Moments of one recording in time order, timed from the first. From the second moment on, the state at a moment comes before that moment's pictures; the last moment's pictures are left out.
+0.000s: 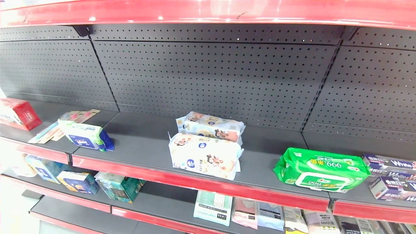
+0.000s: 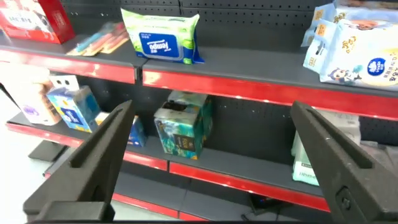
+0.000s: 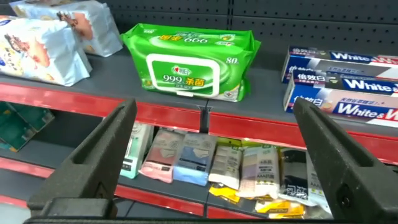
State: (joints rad) left arm 0.05 0.06 0.00 -0.06 0.04 0.06; right arm 0.00 0.00 0.00 0.00 0.02 0.00
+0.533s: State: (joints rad) left arm 0.05 0.06 0.00 -0.05 0.04 0.07; right arm 0.00 0.00 0.00 0.00 0.02 0.00
